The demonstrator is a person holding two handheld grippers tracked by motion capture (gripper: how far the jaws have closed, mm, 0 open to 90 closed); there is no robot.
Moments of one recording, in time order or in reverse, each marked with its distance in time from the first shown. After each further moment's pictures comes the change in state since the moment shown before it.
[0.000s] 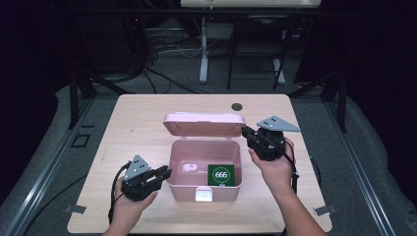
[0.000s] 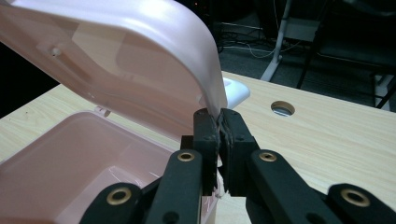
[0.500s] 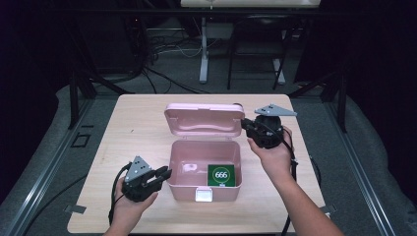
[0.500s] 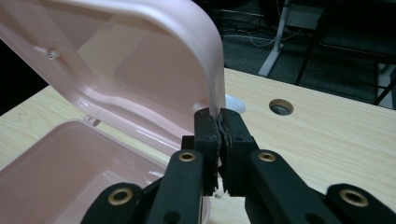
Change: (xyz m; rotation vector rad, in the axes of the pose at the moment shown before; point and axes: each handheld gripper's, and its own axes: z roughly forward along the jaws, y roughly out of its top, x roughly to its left) left arm -0.003 -0.002 0.000 -0.004 0.013 0.010; right arm -0.009 0.022 0.016 0.056 0.000 0.014
